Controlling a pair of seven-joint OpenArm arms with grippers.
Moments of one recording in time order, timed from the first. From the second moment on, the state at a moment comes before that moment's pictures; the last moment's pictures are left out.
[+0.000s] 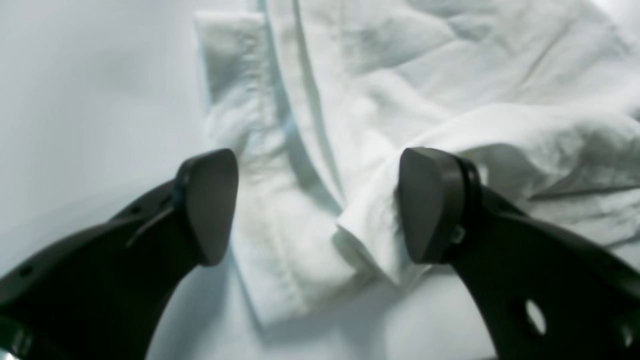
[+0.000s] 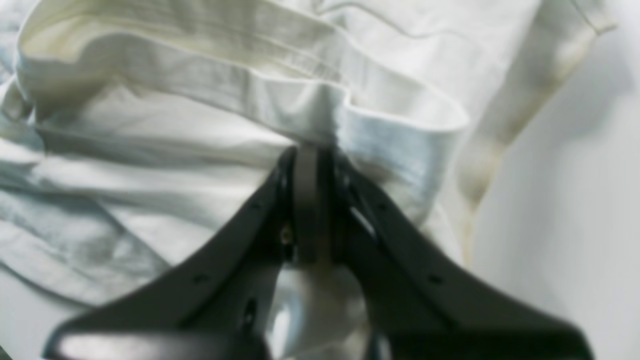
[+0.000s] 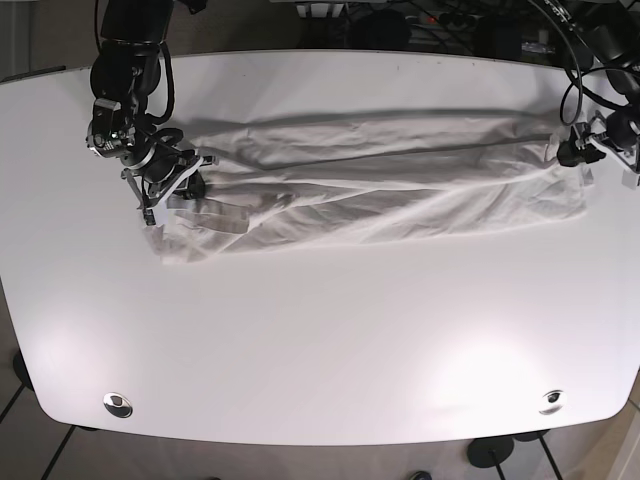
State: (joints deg) left arm 4.5 -28.9 -47.9 65.2 -43.2 -40.3 67.0; right arm -5.5 9.8 14.3 86.8 23.1 23.4 -46.7
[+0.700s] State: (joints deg) left arm 5.2 -32.6 -42.0 59.3 -44.7 -40.1 62.0; right arm -5.6 8.3 14.3 86.9 23.3 23.4 -46.6
